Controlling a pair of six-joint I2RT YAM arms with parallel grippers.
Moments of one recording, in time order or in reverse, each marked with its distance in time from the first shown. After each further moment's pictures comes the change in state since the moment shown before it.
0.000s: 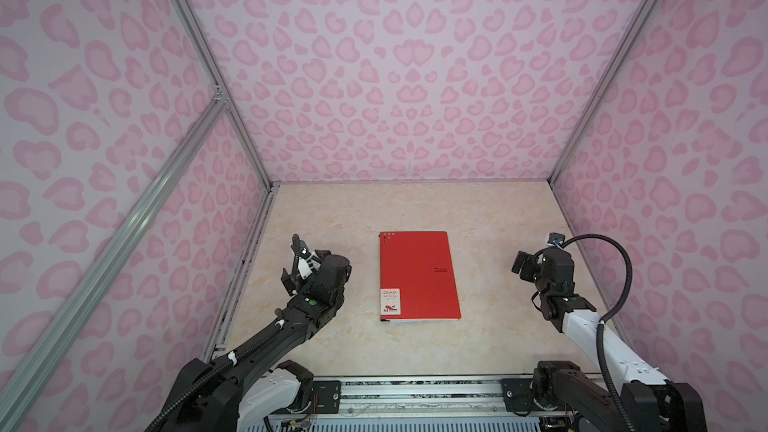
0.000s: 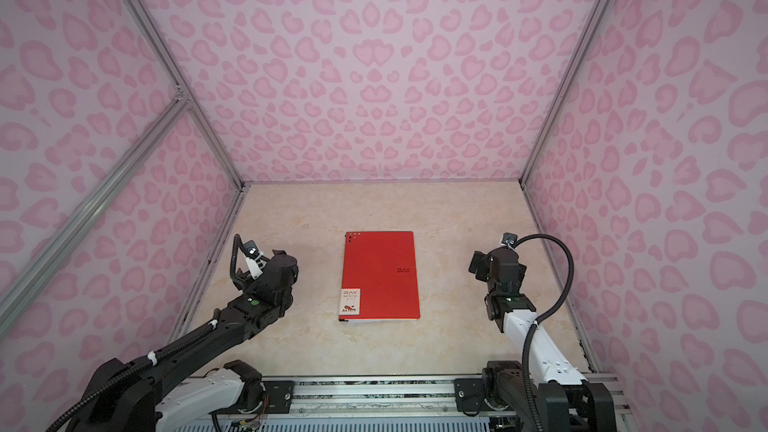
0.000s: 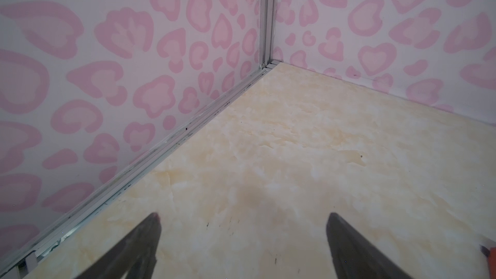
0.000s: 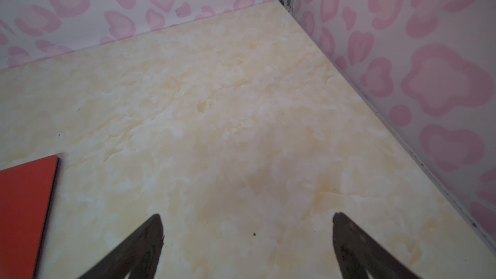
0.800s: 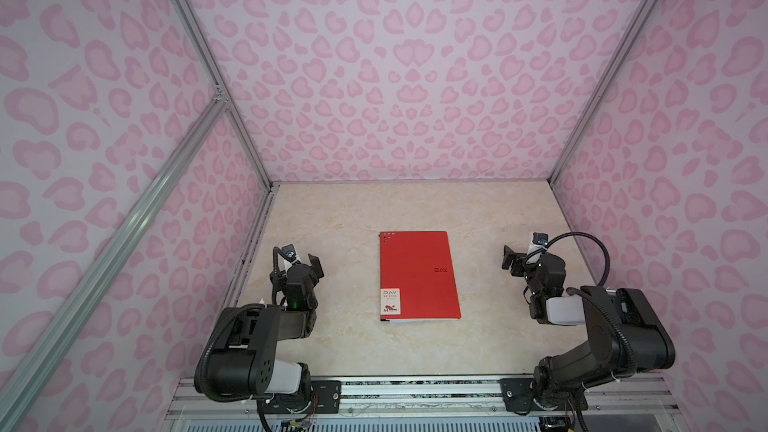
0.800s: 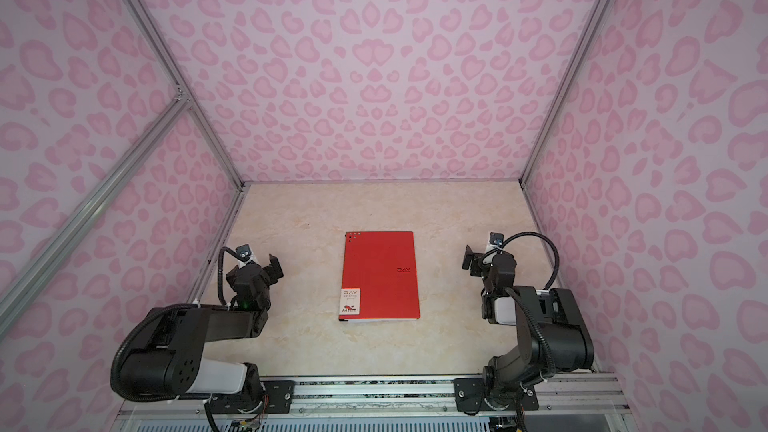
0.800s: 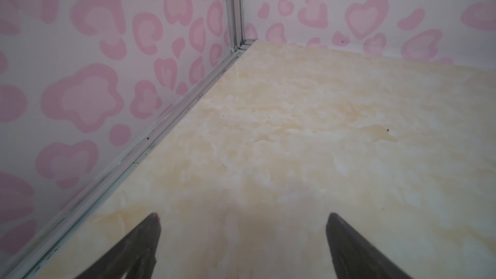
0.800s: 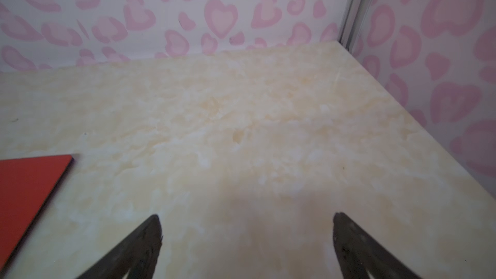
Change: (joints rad) left arm 0.435 0.363 -0.241 0.851 0.624 0.410; right arm -0.066 0.530 -0.067 0.836 -0.283 -0.162
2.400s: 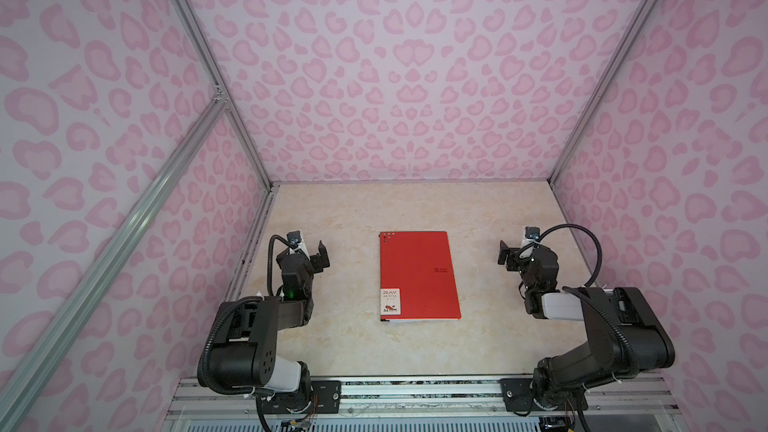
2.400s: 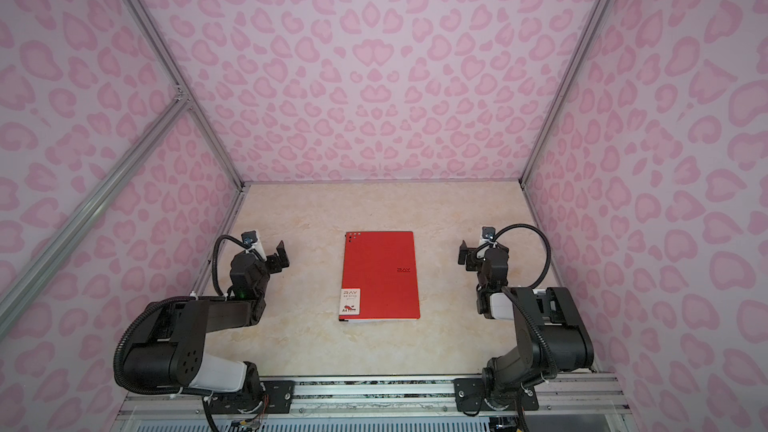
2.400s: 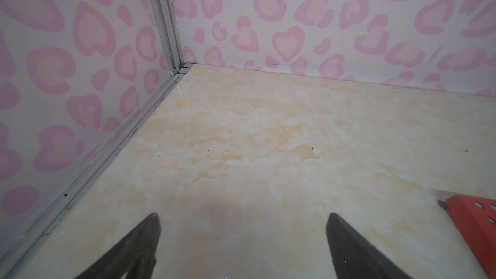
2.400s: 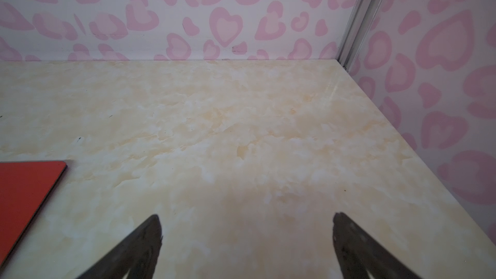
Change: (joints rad) left arm 0.044 0.015 0.085 0.010 0.267 0.033; right arm 0.081 -0.006 0.042 -0.077 0.116 -0.050
